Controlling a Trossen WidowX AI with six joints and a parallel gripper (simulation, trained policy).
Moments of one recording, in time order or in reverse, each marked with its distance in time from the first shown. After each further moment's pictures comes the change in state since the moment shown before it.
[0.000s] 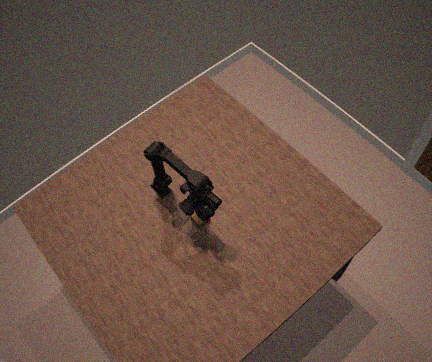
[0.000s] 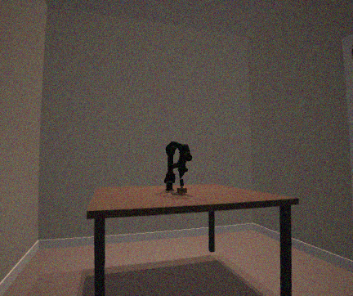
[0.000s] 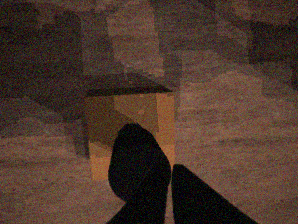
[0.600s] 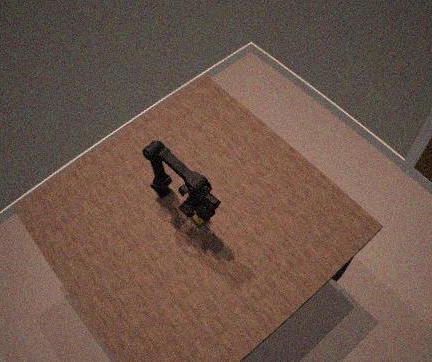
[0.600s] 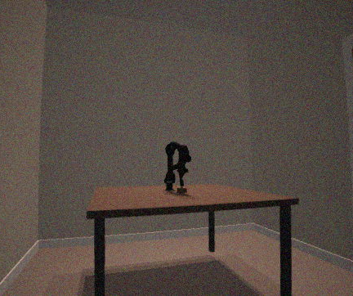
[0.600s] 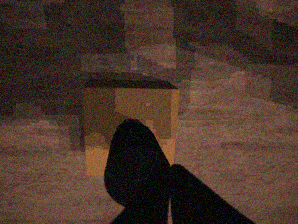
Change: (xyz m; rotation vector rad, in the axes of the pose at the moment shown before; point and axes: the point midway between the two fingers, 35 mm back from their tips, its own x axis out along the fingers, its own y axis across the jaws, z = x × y) arm 0.011 -0.001 -0.001 -0.078 0.036 0.007
